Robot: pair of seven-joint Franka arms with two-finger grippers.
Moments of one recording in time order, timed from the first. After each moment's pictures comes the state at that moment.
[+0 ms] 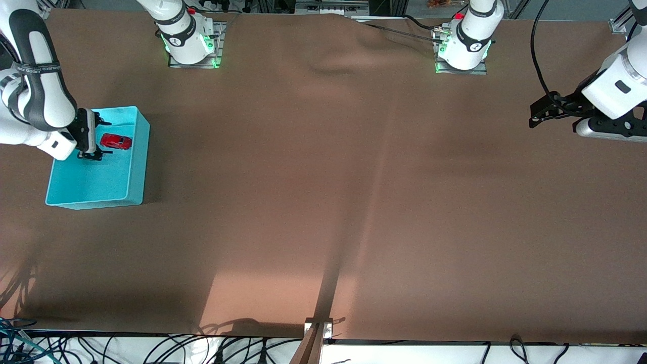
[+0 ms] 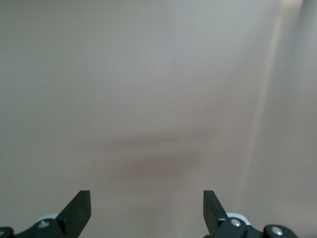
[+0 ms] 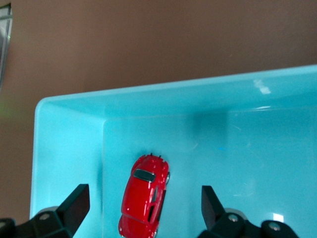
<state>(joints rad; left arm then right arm) 0.01 -0.03 -0.05 -1.67 -0.02 1.59 0.03 -0.13 0.28 -0.25 -1.97 0.16 1.87 -2.09</state>
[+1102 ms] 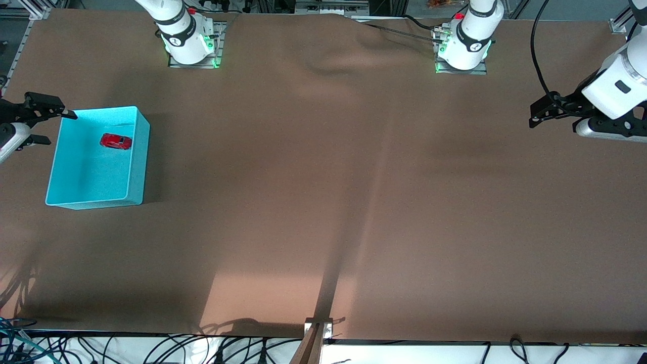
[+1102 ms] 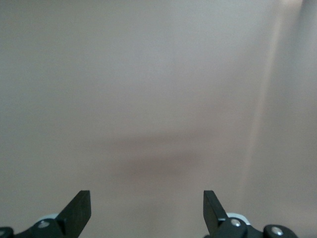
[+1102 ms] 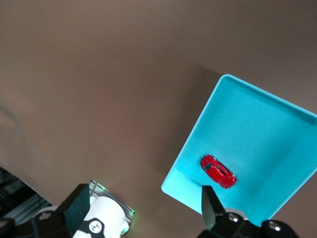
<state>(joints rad) 0.01 -0.03 -0.05 -1.67 -0.02 1.59 0.03 0.03 0.18 -0.22 -1.47 0.15 1.35 -0.49</state>
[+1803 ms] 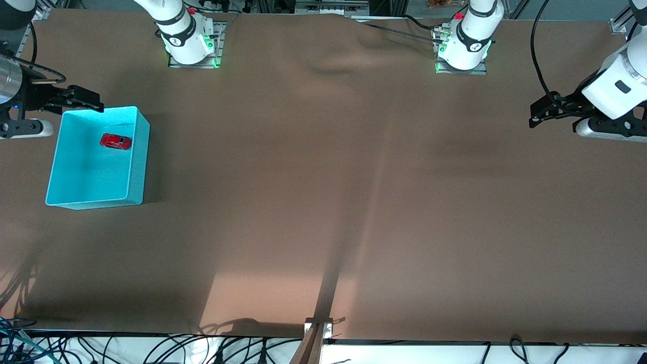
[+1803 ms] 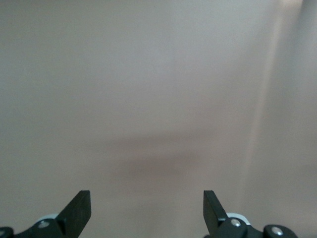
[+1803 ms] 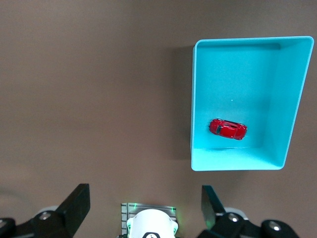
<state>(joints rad) 0.01 -0.03 -0.05 -1.67 -0.02 1.59 0.03 0.11 -0.10 -0.10 -1.79 -0.01 1.52 -0.04</state>
